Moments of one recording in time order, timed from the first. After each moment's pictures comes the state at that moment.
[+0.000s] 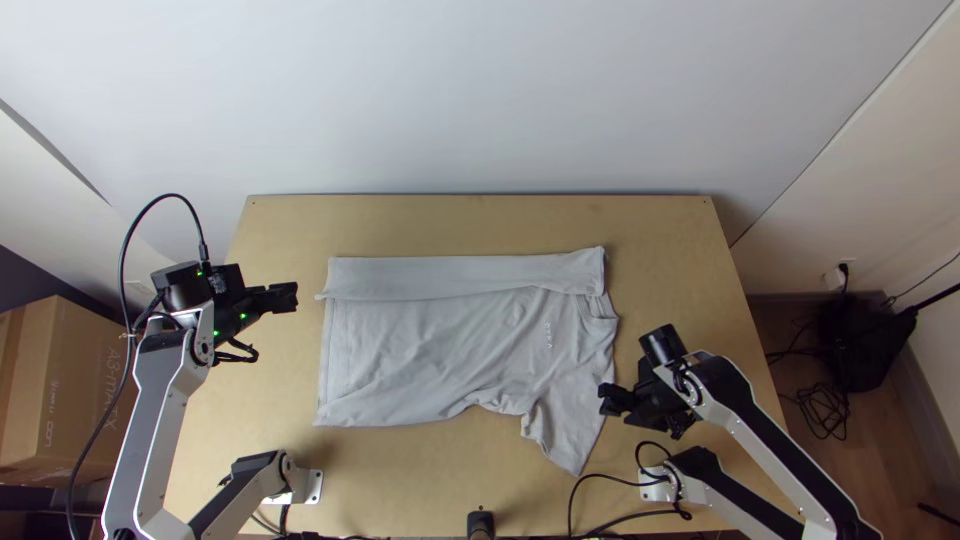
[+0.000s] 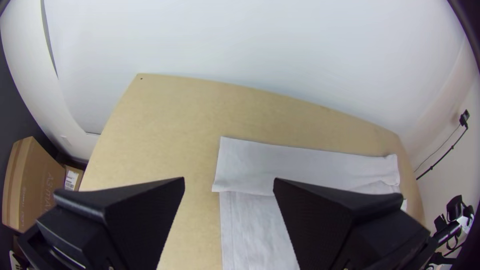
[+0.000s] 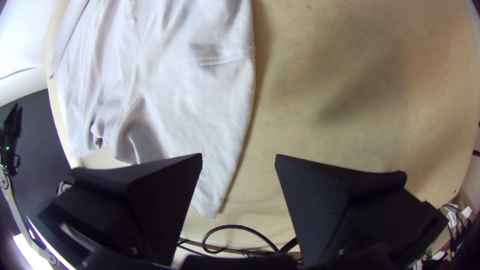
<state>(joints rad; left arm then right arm) 0.25 1.00 0.90 -0.54 0.24 -0.01 0.38 0.97 0.60 -1.07 -0.30 0.62</state>
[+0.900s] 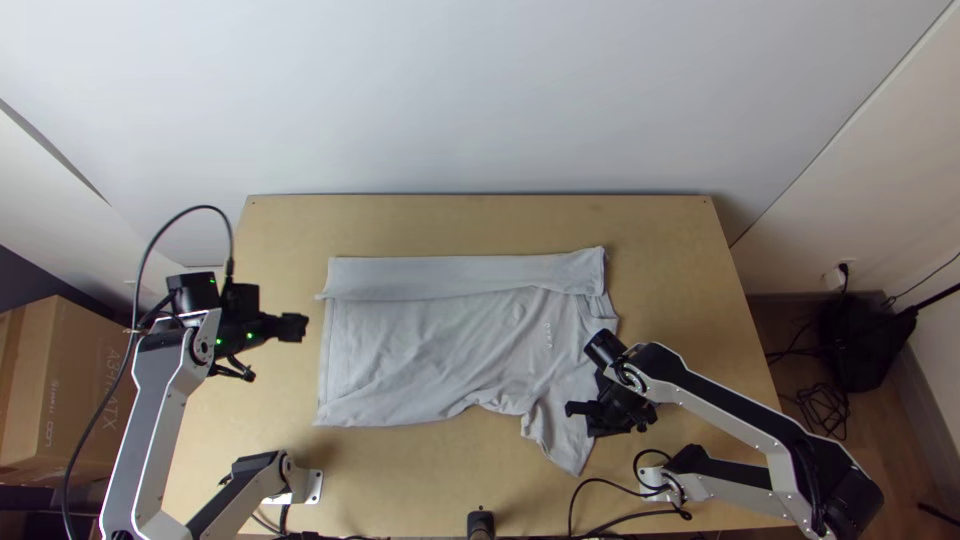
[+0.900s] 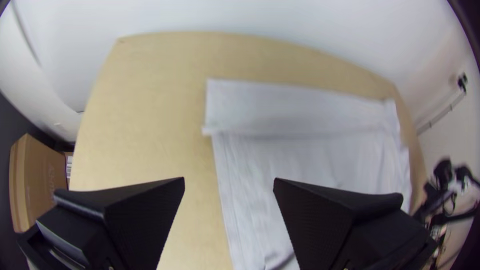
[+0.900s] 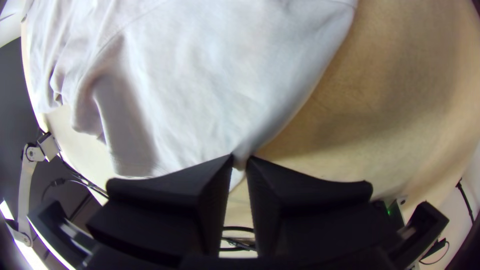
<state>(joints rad) 0.22 1.00 0.92 -0.83 0.26 0.19 0.63 1.29 0.62 -0.96 -0.34 0.62</state>
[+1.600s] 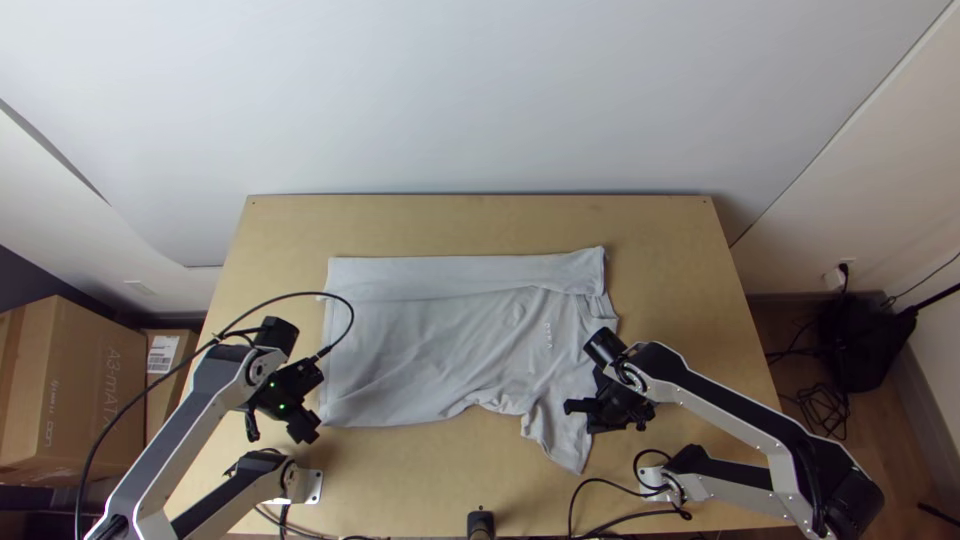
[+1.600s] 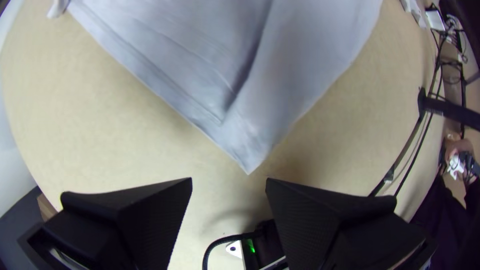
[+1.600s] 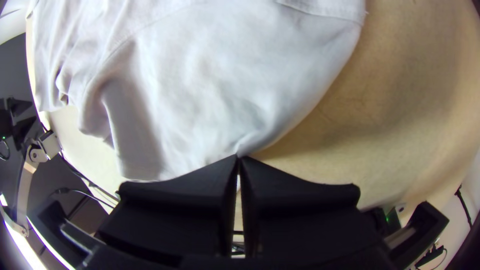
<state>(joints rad) -0.10 1.01 0.69 -1.25 -0.01 0.61 0.63 1.28 0.63 -0.95 -0.34 0.60</state>
